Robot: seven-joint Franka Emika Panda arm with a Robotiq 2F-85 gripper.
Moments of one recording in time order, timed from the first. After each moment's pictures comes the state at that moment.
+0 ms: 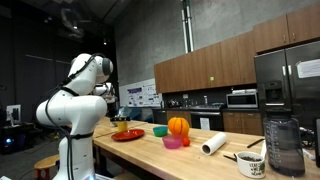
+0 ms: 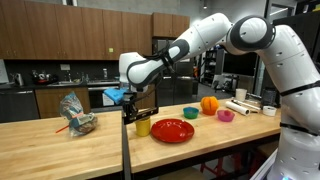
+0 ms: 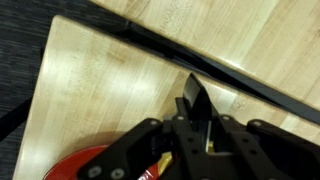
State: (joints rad) arm 0.50 0.50 0.17 -1.60 -0.16 2.19 2.20
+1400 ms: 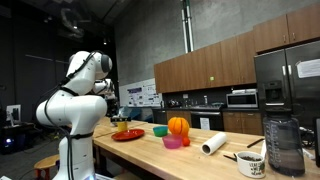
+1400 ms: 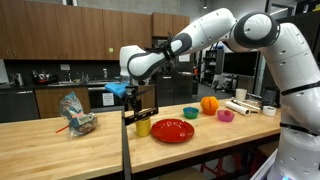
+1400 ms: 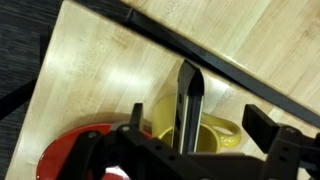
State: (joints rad) arm 0.50 0.45 0.16 -1.59 -0.16 2.13 2.13
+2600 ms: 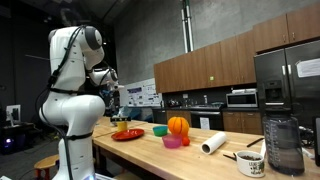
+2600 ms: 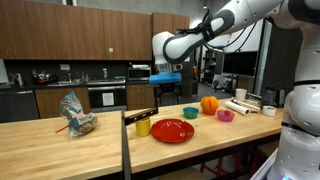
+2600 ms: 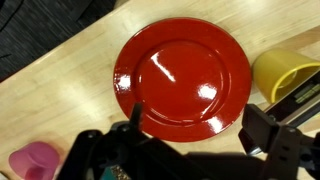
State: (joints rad) arm 0.32 -0.03 0.20 -2.08 -0.13 1.98 1.38
